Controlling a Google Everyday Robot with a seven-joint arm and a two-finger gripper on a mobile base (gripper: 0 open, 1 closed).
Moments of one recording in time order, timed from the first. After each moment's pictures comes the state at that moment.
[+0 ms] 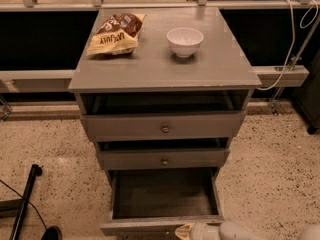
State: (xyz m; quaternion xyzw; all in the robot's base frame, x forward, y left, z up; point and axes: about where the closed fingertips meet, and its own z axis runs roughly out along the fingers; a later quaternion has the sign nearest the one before) arm 0.427 -0.094 0.148 -0.50 0.75 0.25 0.35
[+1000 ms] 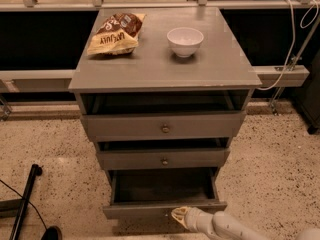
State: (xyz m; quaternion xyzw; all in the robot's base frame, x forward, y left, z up) arm 0.500 -0.082 0.159 -0.50 0.73 0.19 0.42
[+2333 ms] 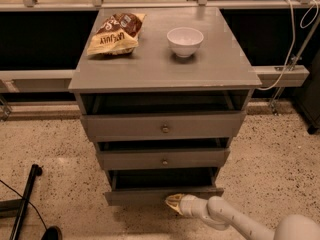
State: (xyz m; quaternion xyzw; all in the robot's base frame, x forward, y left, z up) arm 0.554 -0.052 0.176 -0.51 0.71 0.21 0.45
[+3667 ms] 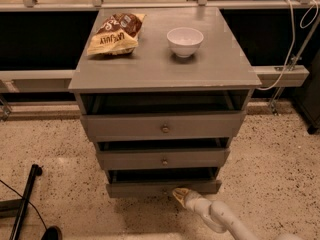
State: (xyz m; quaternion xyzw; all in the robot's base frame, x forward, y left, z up) arm 0.612 -0.092 0.143 -0.43 0.73 0.15 0.51
